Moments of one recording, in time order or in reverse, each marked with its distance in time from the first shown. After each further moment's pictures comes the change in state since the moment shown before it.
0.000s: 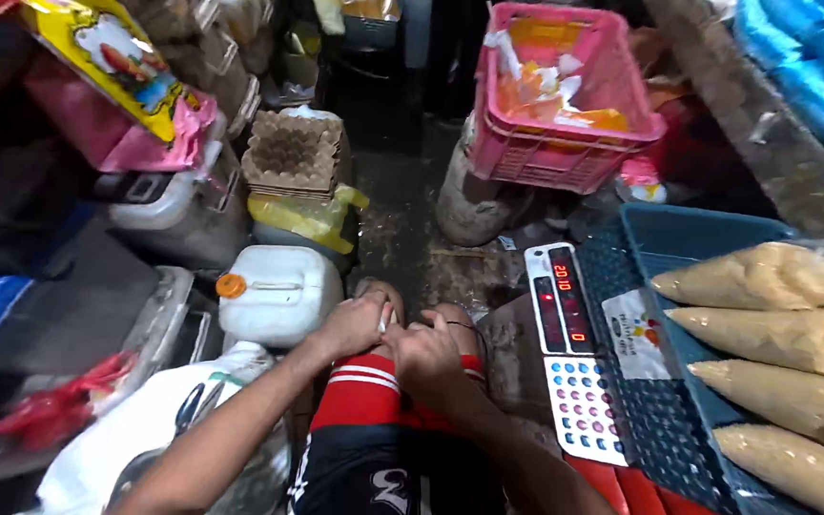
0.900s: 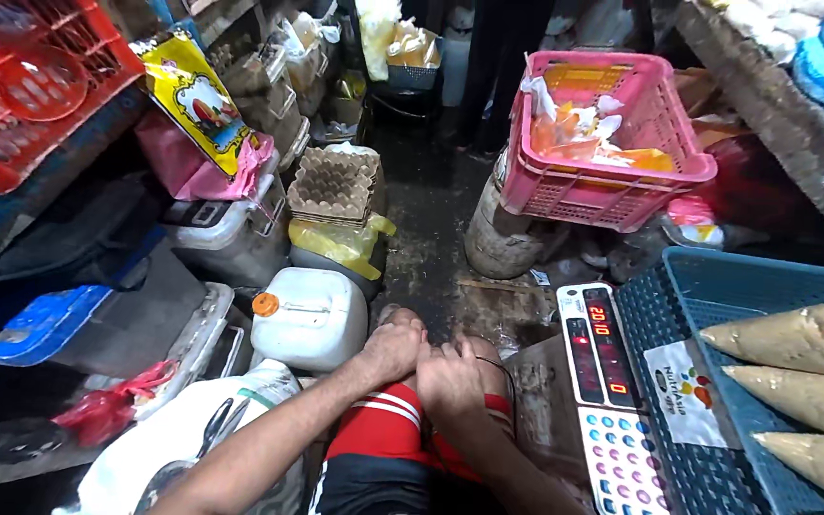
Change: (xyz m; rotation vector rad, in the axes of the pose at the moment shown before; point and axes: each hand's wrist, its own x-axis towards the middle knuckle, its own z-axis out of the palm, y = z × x) left_hand 0.014 0.029 0.003 0.103 0.012 -0.066; right_hand 0.012 0.000 0.010 -0.308 0.031 0.101
